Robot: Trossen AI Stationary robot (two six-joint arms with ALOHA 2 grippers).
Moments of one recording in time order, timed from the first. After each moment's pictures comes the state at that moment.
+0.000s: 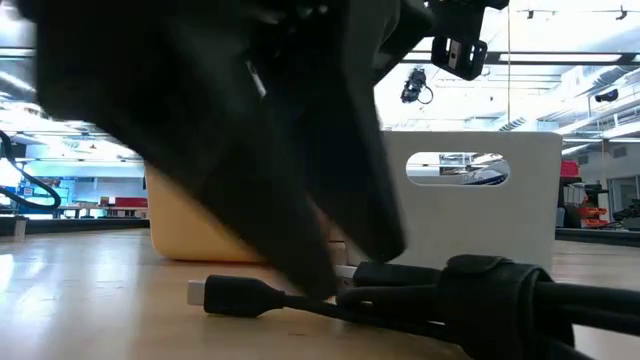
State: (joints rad) left arm -0.60 2.21 1.63 -0.40 -0.16 0.25; right arm 0.32 1.40 0.98 -0.17 0.04 0.71
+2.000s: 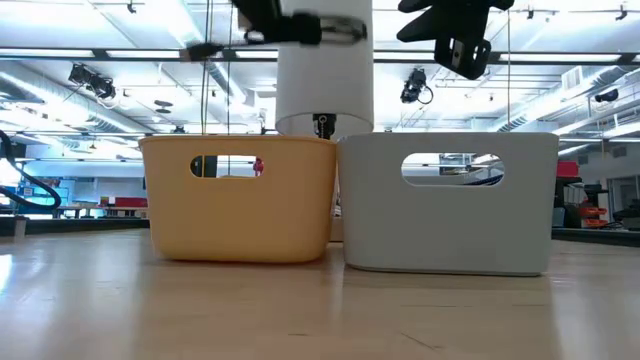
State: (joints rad) left arm -0.60 2.15 2.04 -1.43 -0.77 -0.40; right arm 0.35 1.41 0.98 -0.19 0.09 0.69
